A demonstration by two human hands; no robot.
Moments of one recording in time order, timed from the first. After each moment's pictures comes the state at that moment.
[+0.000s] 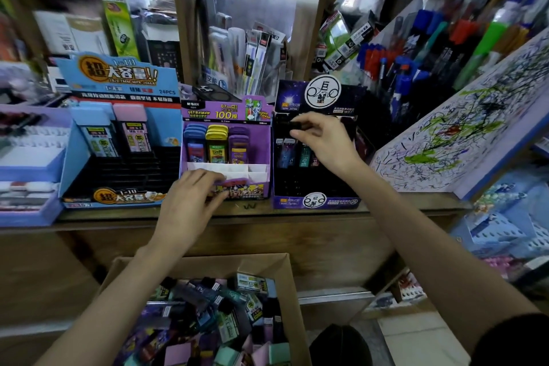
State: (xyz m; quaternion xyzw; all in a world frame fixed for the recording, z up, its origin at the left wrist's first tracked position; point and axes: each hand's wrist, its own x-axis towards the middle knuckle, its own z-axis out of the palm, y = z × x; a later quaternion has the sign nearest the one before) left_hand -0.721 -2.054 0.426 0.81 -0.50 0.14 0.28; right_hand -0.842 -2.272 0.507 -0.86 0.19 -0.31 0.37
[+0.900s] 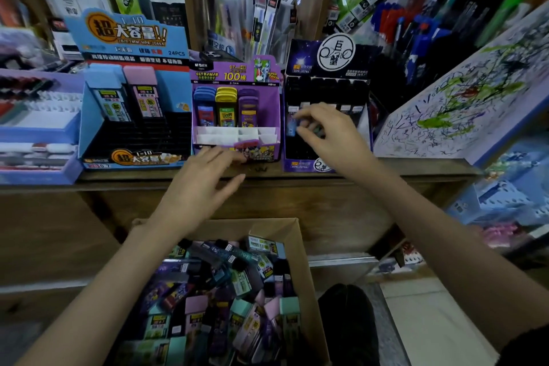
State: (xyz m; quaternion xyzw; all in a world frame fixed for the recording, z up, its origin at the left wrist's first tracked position) left_hand -0.747 -2.020 0.436 0.75 -0.58 0.10 0.30; right_hand -0.876 -2.224 0.482 -0.93 0.15 -0.26 0.21
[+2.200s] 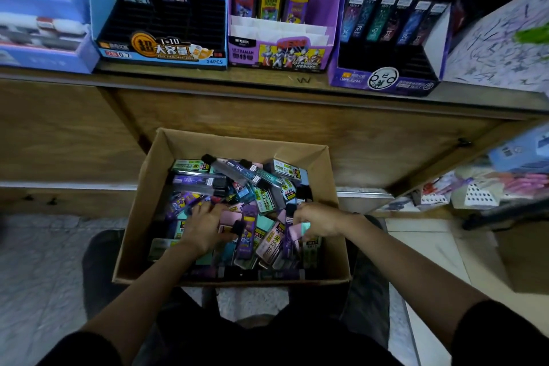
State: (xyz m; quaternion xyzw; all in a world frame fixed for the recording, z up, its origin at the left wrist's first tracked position) left_hand -0.778 -1.920 0.185 0.89 -0.36 -0.27 0.09; right_hand -0.927 -2.142 0.234 -0.90 0.12 0.36 0.23
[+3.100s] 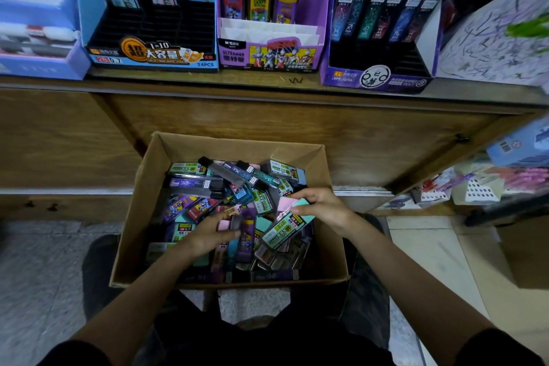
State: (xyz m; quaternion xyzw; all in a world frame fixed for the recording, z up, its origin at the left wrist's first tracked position) left_hand -0.786 -1.923 0.195 0.74 -0.24 -0.49 0.39; right_hand -0.937 -2.141 0.247 -0.69 0.34 0.07 0.63
